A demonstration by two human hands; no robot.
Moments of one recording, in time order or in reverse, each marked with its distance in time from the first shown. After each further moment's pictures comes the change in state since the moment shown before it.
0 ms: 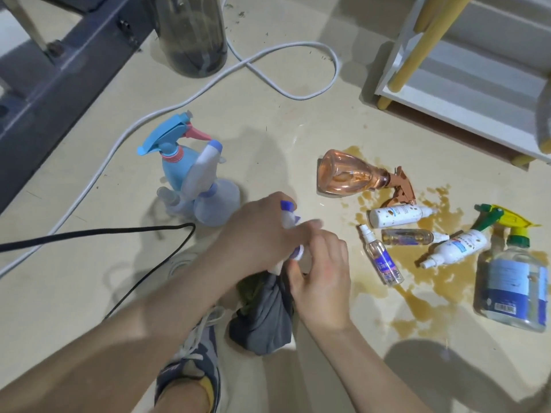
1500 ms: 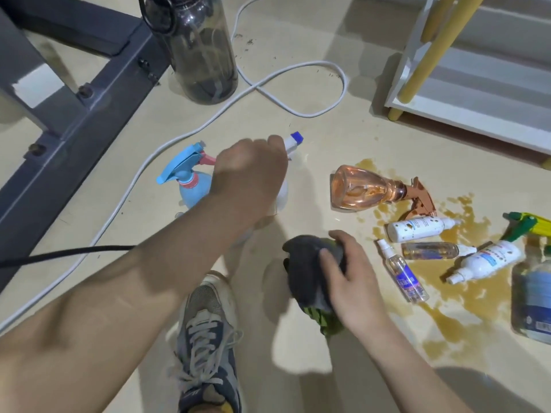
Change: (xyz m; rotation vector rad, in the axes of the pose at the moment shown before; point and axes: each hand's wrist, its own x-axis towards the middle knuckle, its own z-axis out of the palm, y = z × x) left_hand 0.056 0.033 -0.058 1.105 0.378 0.166; right_hand 0.025 0.015 -0.013 0.316 -0.233 0.370
